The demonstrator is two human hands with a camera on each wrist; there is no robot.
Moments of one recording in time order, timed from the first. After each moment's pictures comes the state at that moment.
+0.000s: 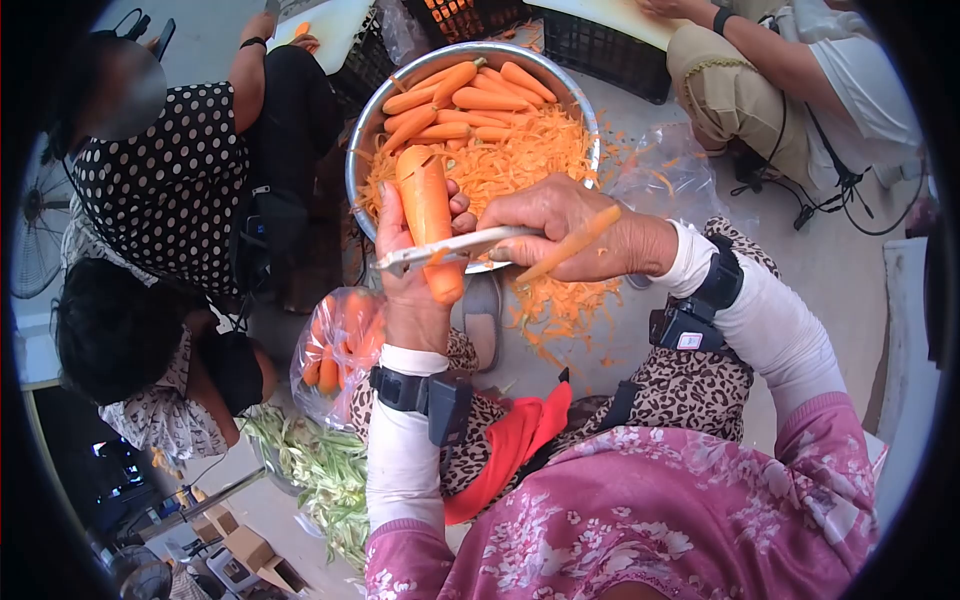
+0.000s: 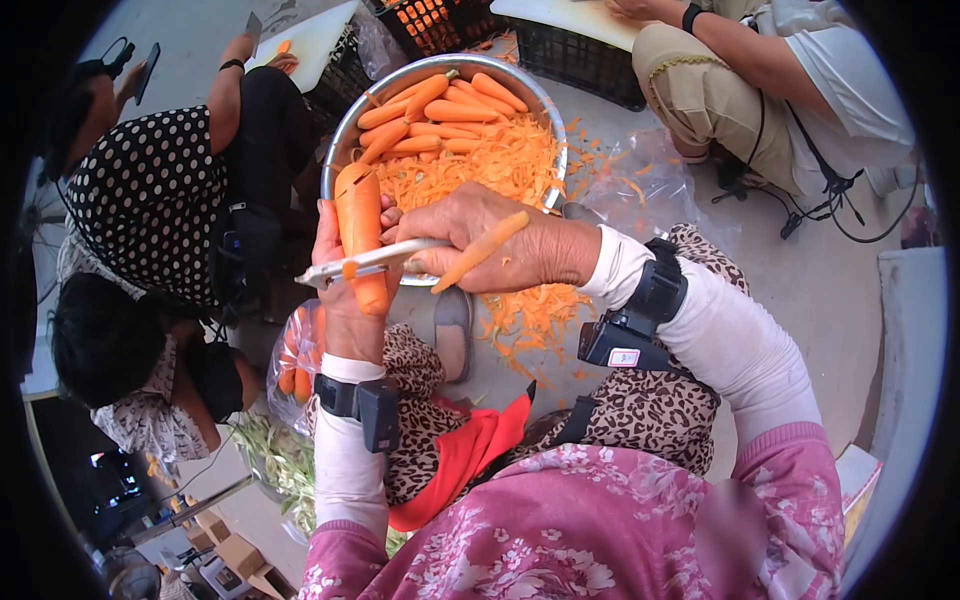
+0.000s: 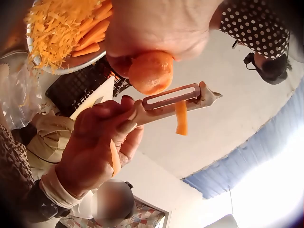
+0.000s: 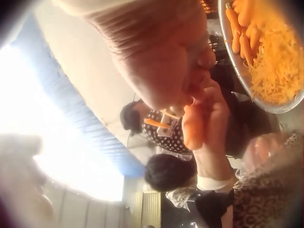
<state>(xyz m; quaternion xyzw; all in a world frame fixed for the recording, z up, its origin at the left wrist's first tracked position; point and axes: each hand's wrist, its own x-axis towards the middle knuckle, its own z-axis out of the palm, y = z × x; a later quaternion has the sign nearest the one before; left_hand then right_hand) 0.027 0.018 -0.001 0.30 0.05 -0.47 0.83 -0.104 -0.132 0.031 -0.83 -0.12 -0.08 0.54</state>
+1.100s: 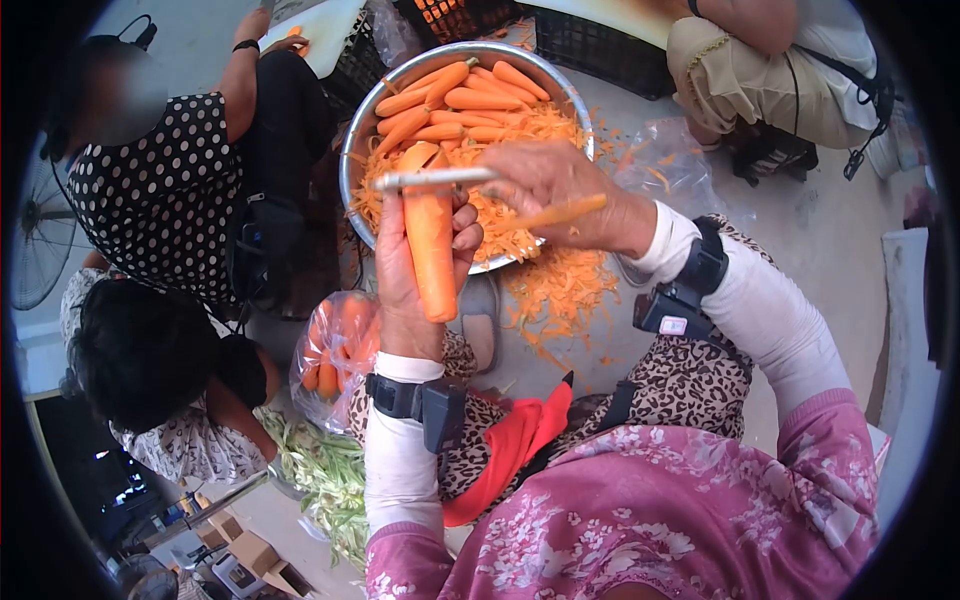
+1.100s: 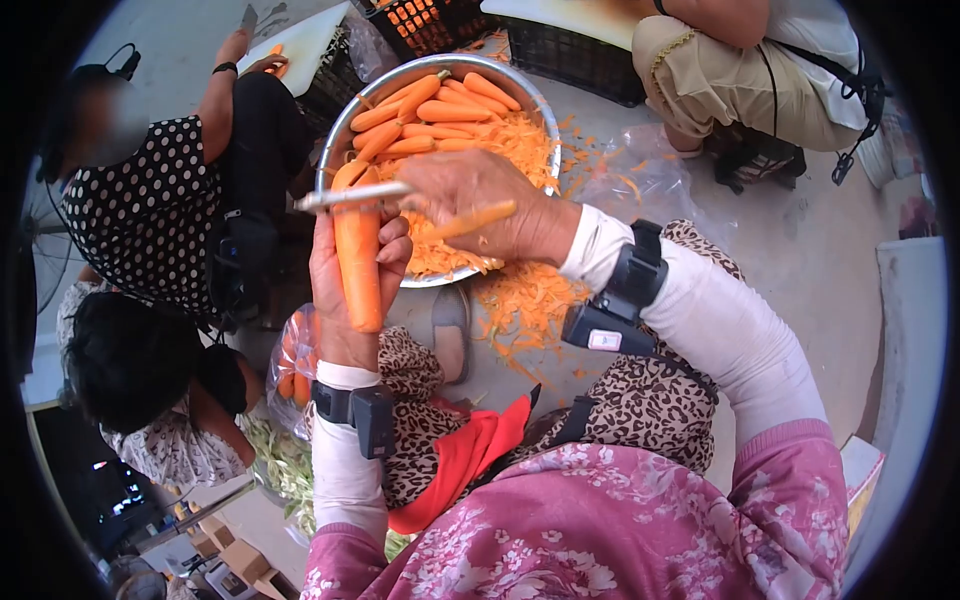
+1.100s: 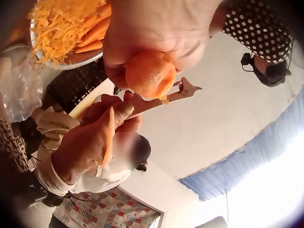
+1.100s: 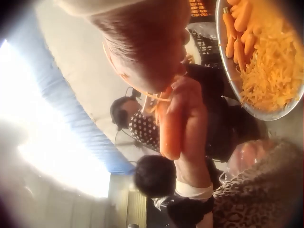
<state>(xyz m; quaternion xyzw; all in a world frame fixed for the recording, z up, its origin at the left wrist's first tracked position) 0.021 0.017 0.000 0.18 0.00 -0.55 0.81 -0.089 -0.146 0.014 -0.91 -0.04 -0.22 0.35</state>
